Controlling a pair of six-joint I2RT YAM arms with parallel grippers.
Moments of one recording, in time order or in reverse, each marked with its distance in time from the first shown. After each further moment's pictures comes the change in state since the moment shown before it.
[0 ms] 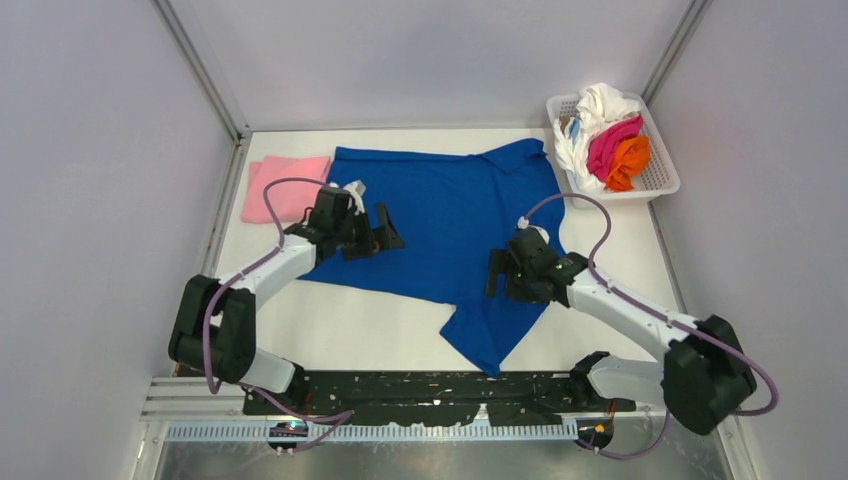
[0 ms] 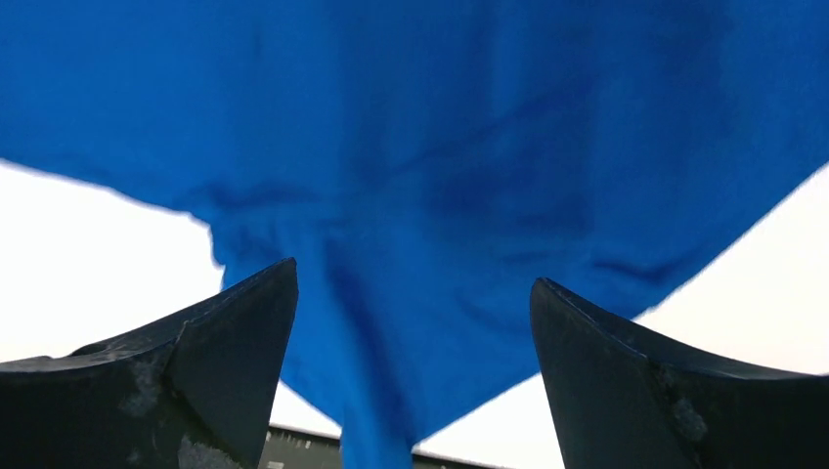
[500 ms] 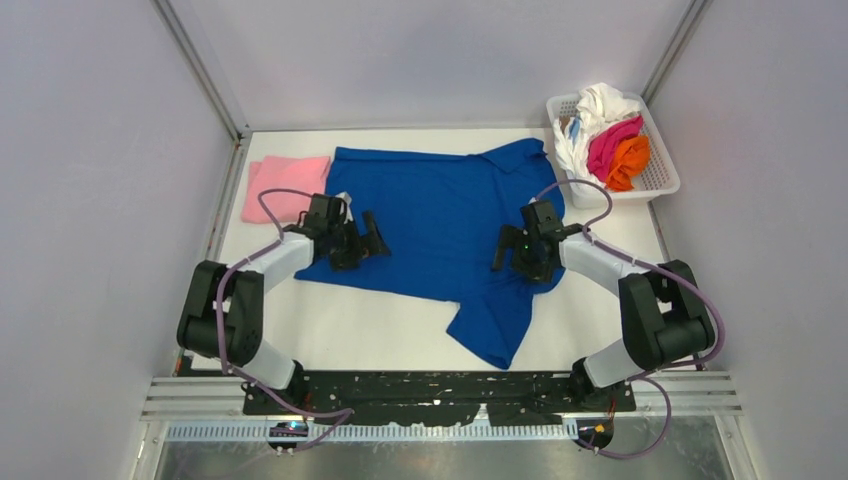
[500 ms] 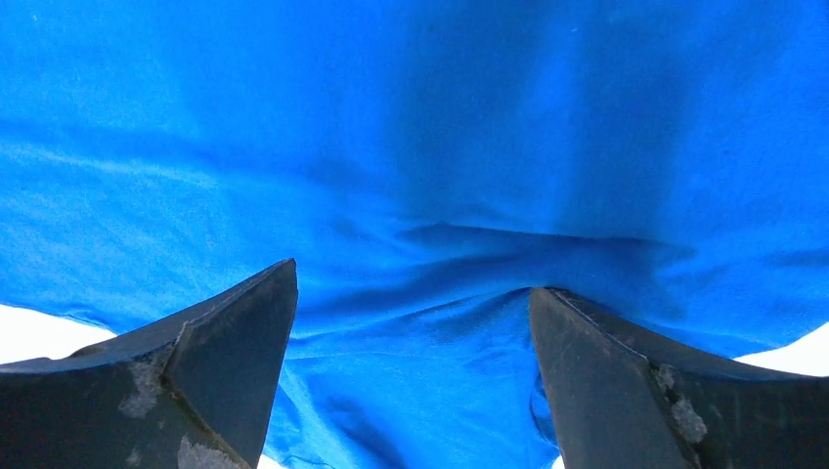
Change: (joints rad) left arm 0.130 0.092 -0.029 -0.047 -0.034 -0.006; right arm -0.298 0.378 0.113 0.171 -0.160 -0.136
